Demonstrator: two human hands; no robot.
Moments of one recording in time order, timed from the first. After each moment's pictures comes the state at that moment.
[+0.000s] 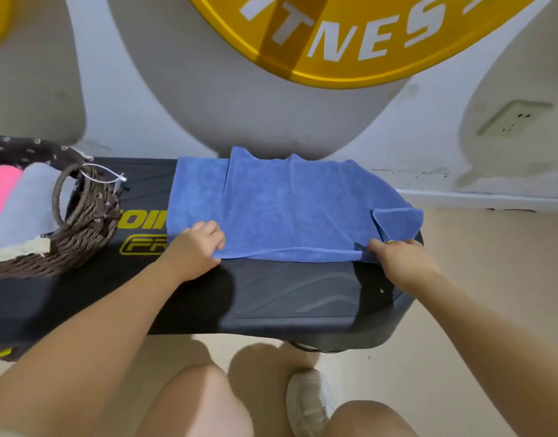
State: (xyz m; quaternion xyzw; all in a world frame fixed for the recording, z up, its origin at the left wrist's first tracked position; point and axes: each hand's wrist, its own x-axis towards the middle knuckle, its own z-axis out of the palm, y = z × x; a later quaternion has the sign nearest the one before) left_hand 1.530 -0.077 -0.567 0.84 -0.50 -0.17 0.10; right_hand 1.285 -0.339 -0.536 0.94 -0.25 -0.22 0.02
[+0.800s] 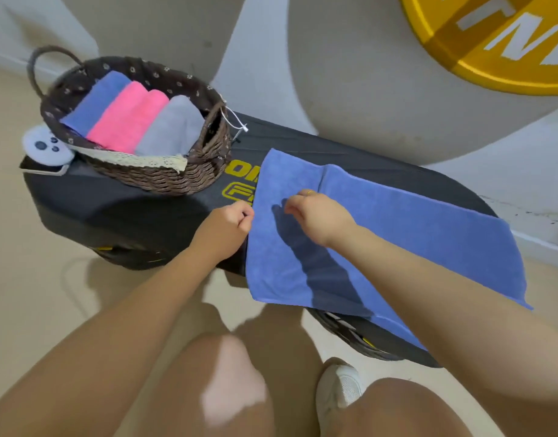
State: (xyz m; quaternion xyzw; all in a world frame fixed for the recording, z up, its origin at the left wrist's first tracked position) left_hand 1.511 0.031 -0.557 0.91 -0.18 -0.18 0.33; right_hand 1.464 -0.148 -0.528 0.98 -0.02 -0.16 -0.15
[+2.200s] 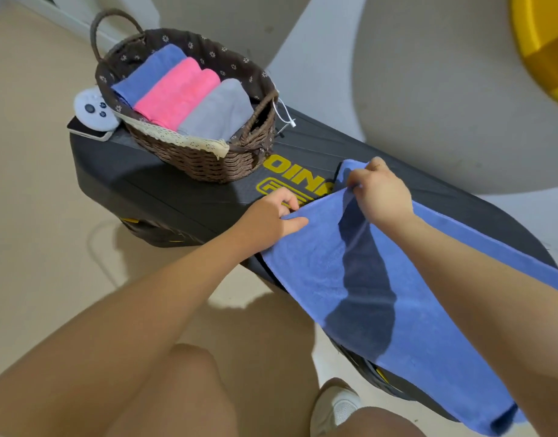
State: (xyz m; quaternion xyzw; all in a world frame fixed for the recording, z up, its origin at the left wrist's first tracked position) left_hand 1.516 0.016 -0.555 0.82 -0.14 -0.26 0.49; right_hand 1.514 -0.187 -0.539 0.99 -0.09 -0.03 -0.10
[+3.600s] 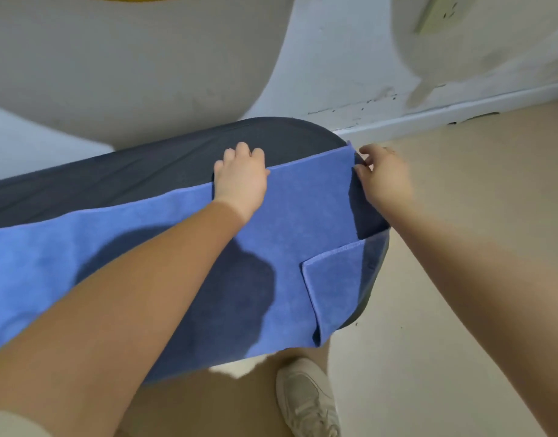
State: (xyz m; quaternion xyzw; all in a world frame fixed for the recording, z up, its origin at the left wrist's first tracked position) left_hand 1.450 -0.302 -0.584 0.86 -0.50 -0.08 0.03; right_hand 1.273 -0.425 -0.591 0.80 -0.54 0.11 -0.25
